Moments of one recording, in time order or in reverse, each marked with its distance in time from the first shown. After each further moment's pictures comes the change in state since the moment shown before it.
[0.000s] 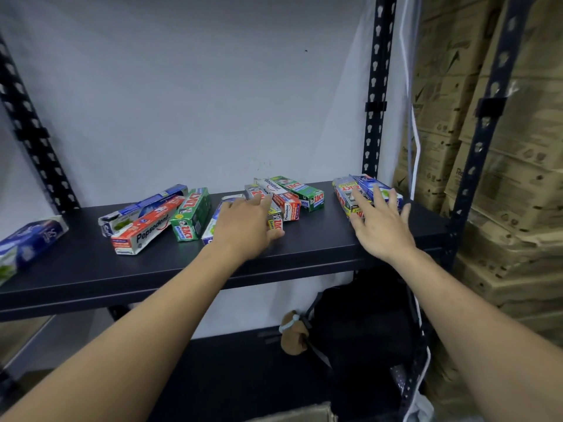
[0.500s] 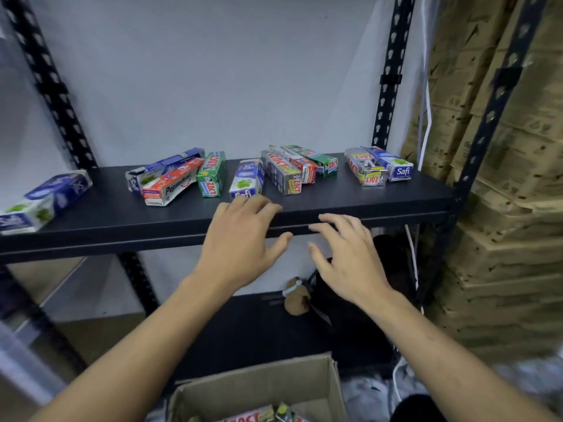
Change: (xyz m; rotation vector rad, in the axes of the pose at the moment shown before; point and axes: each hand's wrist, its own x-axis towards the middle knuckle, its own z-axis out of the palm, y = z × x) left_hand -0.134 -0.011 0.000 -0.156 0.351 0.127; right_hand -0.143 -0.082 0.034 0.159 0.247 -0.361
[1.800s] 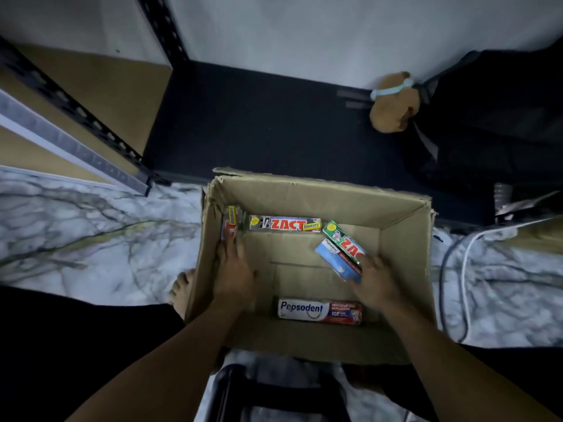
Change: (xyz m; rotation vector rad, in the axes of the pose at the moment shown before) left_hand -0.454 0.000 0.292 -0.253 -1.056 -1.022; right_hand -0.340 0.030 0.312 0.020 -1.256 0.529
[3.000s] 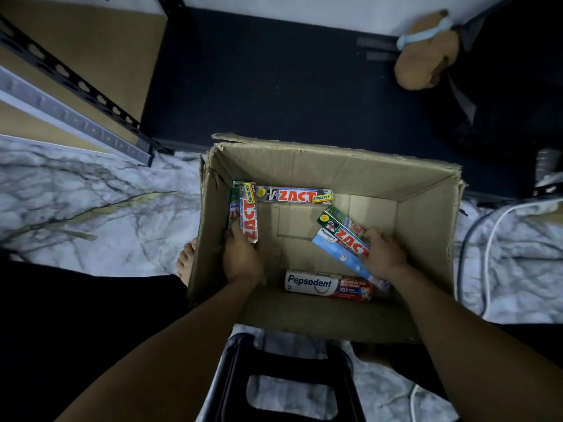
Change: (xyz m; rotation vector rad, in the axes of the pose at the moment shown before) left_hand -0.006 0.003 0.026 -0.379 0.171 -0.266; right_hand 0.034 0.008 0.018 -0.052 -0.138 0.036
